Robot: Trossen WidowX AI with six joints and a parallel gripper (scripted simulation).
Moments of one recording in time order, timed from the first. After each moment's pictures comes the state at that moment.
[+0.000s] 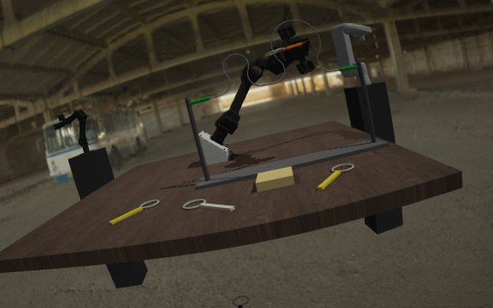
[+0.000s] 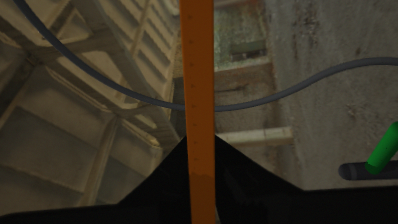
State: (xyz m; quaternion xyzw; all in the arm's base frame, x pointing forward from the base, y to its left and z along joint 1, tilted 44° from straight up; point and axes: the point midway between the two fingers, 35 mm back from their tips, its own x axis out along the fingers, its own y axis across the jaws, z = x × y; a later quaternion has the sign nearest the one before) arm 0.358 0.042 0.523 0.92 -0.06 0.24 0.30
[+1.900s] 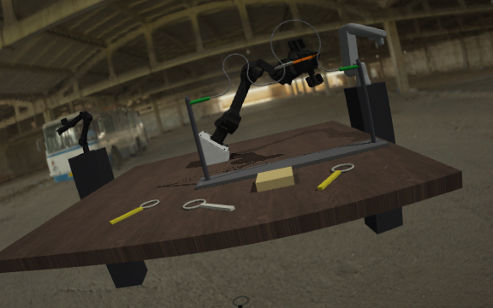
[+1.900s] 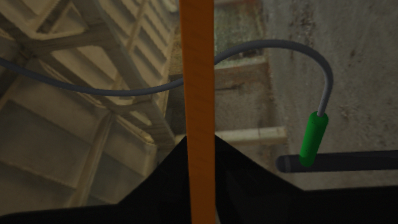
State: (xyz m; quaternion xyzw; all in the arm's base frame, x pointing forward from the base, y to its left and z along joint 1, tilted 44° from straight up) arm 0.365 0.093 0.502 0.92 -0.06 0.24 0.31
